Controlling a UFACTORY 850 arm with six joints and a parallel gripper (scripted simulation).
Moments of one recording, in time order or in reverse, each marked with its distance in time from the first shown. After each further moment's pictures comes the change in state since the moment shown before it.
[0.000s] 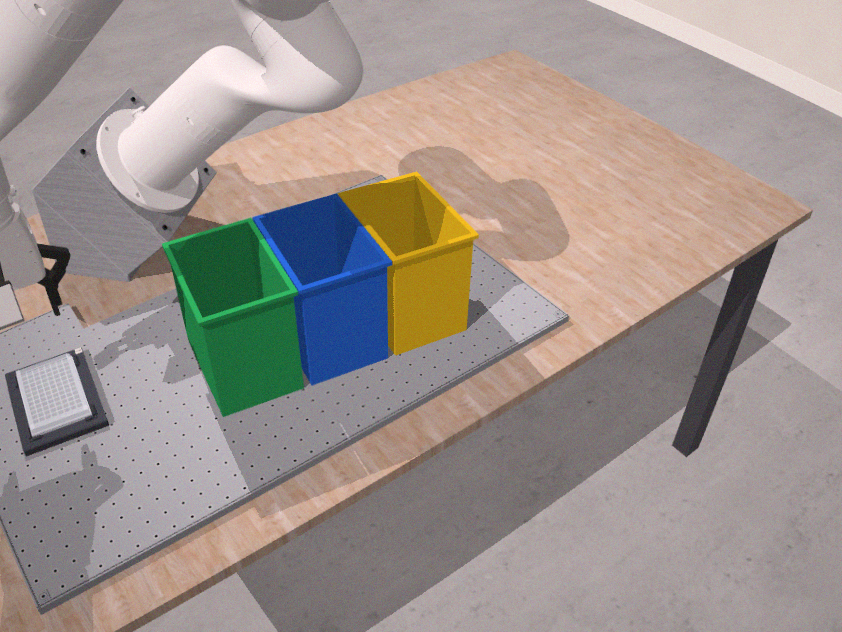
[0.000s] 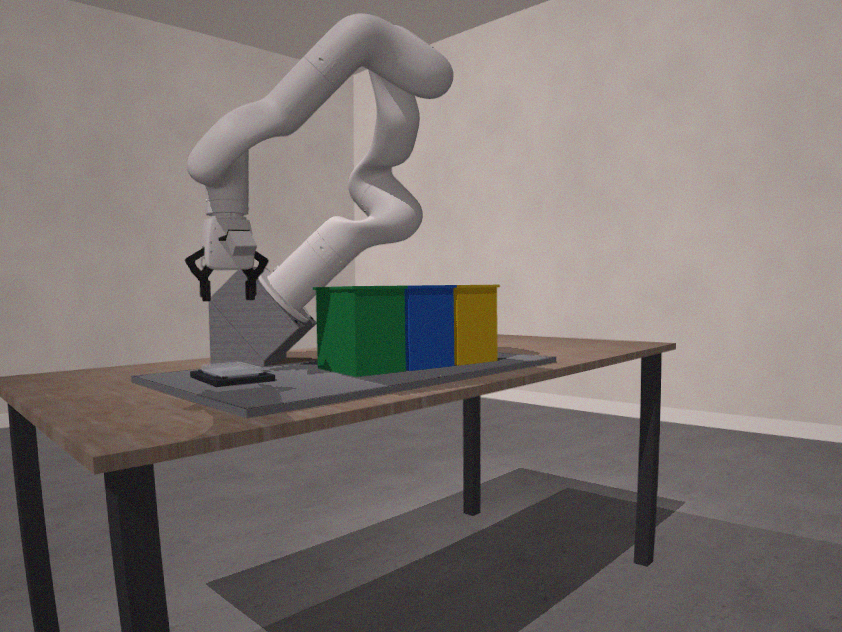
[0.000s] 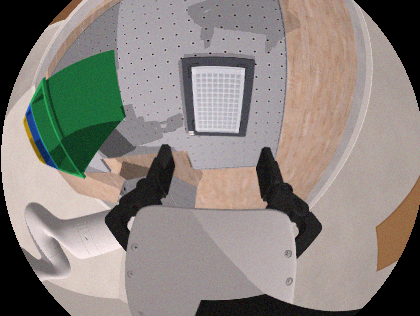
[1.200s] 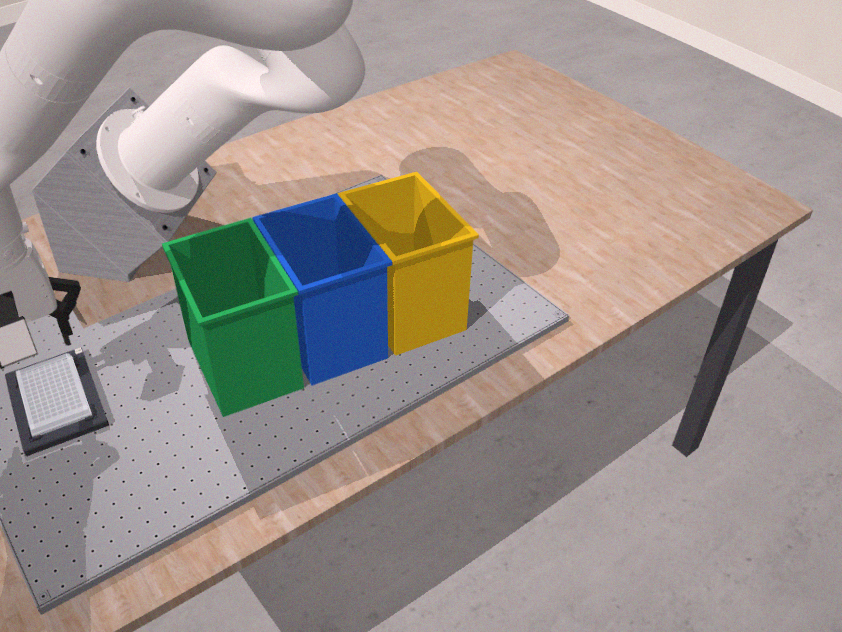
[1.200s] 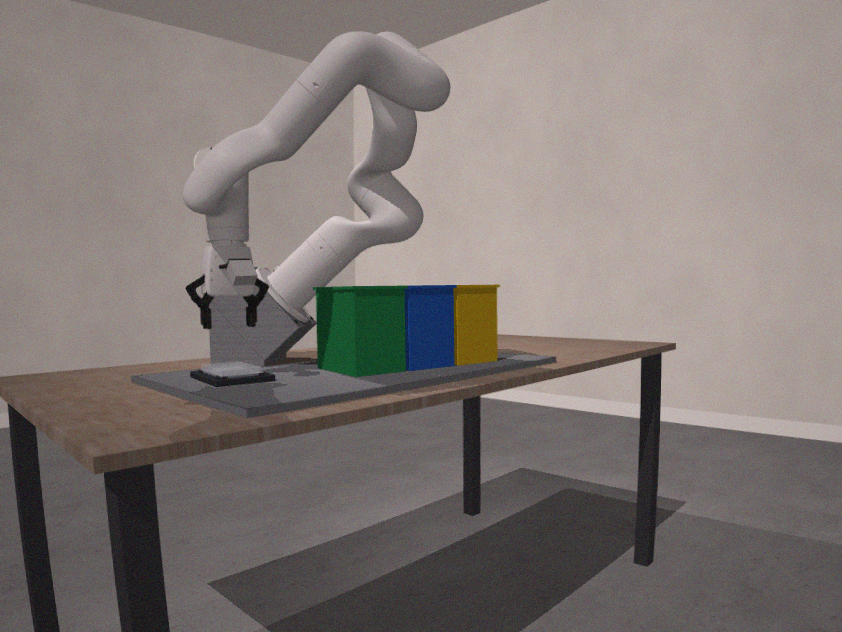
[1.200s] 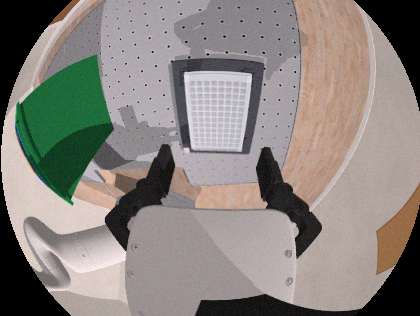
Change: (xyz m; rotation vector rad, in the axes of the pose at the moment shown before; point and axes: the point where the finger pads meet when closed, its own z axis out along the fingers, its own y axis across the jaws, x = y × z) arm 0.000 0.000 0.053 0.000 0.000 0.000
